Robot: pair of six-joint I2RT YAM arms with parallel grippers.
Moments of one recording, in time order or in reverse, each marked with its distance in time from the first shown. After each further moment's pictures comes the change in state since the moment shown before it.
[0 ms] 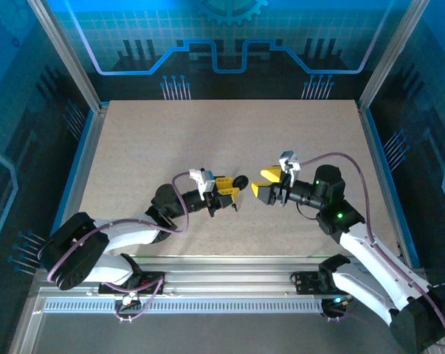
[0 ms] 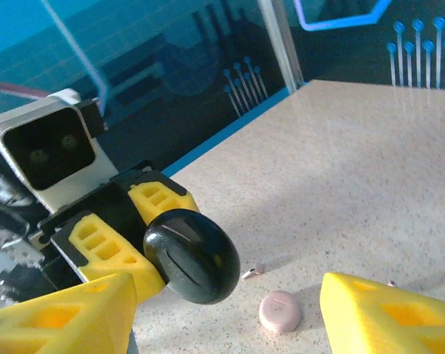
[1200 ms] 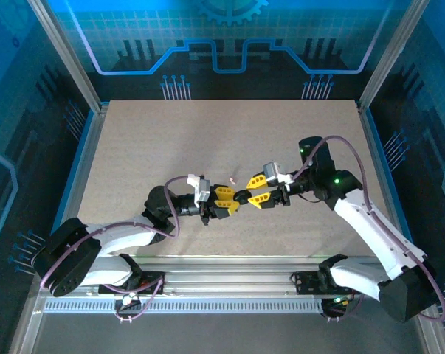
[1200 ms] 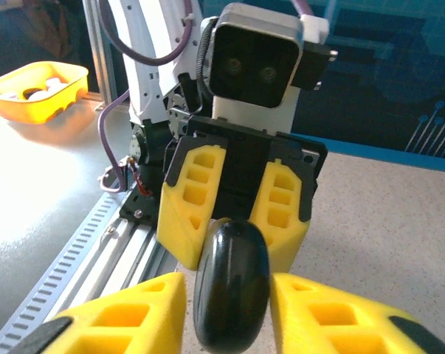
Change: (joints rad) left arm 0.000 -0.056 -0.001 0.053 0.256 -0.040; right arm -0.005 0.277 0.404 -0.642 -0.518 -1.006
